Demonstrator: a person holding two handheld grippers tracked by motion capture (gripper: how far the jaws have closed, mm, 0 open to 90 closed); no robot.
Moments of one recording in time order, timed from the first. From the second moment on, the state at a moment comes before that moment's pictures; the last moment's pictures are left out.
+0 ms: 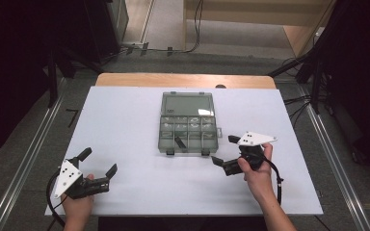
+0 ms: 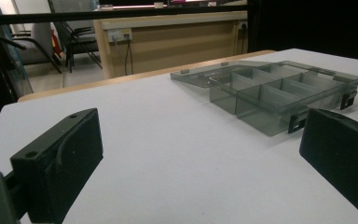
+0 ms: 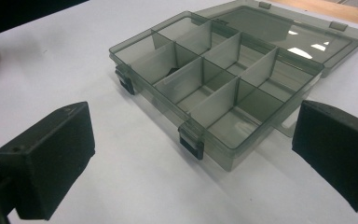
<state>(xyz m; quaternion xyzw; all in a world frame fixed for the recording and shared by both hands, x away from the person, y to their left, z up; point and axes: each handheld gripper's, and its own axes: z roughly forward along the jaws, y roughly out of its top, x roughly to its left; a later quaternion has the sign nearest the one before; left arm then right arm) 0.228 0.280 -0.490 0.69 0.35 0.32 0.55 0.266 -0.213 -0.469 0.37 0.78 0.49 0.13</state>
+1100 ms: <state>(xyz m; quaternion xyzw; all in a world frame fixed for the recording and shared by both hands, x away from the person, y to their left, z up) 0.227 0.280 -0.490 0.69 0.35 0.32 0.55 0.233 -0.276 -0.493 0.41 0.75 0.49 0.15</state>
